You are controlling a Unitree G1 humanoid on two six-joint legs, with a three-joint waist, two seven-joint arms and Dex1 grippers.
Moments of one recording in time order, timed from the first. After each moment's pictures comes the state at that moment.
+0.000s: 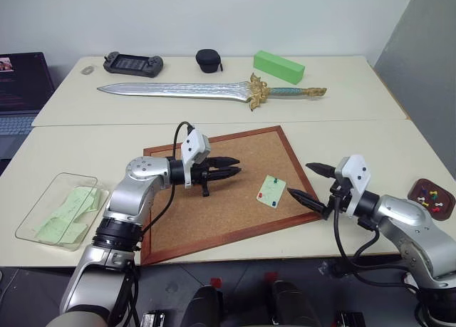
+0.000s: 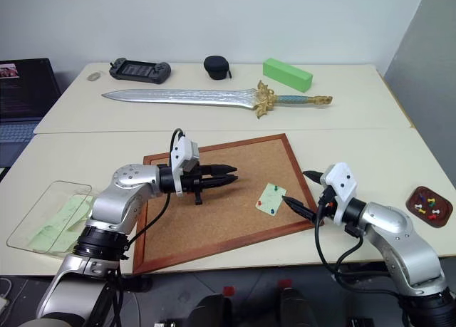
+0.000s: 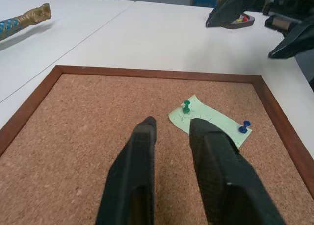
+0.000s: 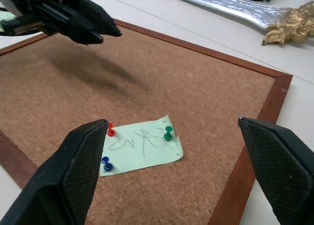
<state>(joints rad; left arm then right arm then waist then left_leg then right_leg) -0.58 0.51 -0.12 0.20 -0.33 0.26 -1.14 -0.14 -0.62 -0.01 -0.39 0.45 0.45 0.67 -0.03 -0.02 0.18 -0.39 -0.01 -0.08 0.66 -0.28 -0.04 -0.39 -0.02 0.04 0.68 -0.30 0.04</state>
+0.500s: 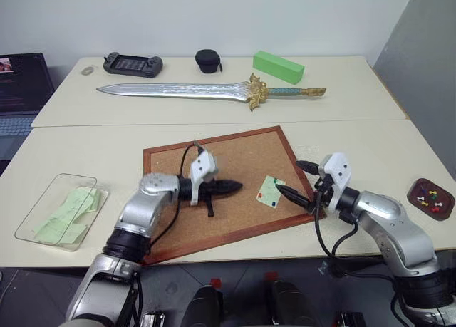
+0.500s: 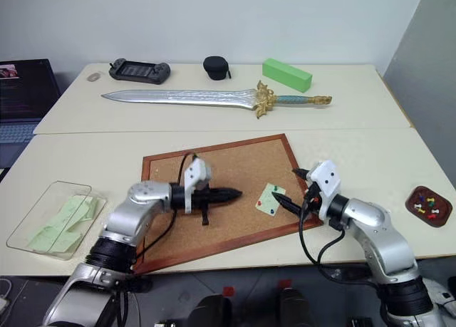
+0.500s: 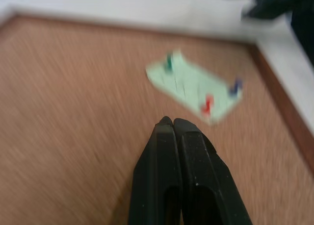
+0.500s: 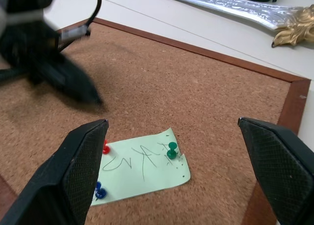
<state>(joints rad) -0.48 0.46 -0.21 0.27 -0.22 0.22 -1.10 -0.23 -0.51 0.08 -0.25 0.36 0.42 0.67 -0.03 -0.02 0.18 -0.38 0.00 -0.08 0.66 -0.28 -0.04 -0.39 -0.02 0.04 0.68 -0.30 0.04</state>
